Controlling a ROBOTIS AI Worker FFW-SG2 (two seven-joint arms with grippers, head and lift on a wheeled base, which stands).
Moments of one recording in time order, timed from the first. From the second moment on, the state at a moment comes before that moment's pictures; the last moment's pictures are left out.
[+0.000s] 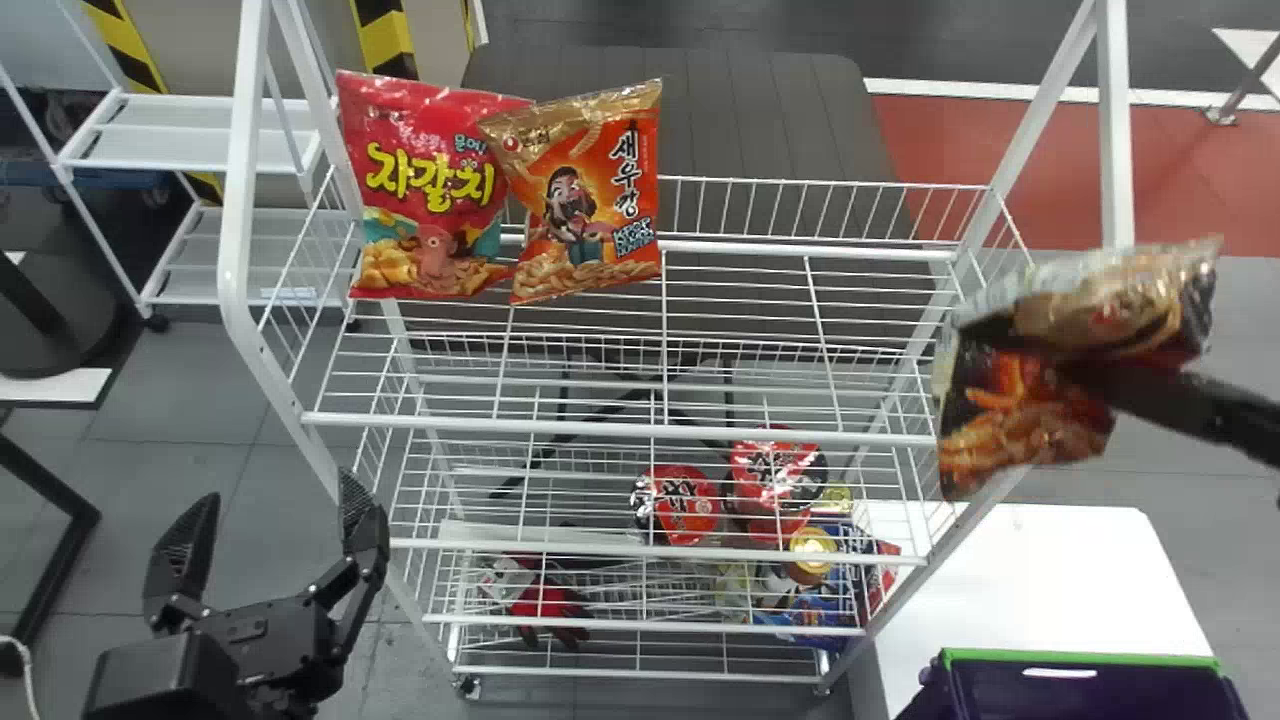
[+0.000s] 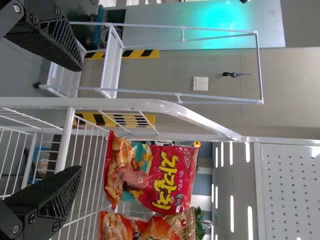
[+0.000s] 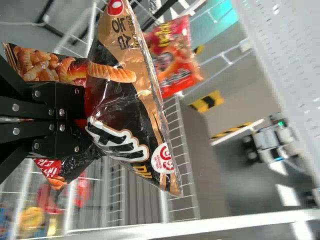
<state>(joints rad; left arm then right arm) 0.65 0.21 -0.16 -1.84 0.10 -0.35 0.44 0.17 -0.08 -0.54 -2.69 -0.08 1.57 0.90</state>
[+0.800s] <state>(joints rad) 0.63 0.22 -0.17 -1.84 0.11 -0.33 0.44 -0.05 0.00 -0.16 -2.48 -0.07 1.57 0.39</state>
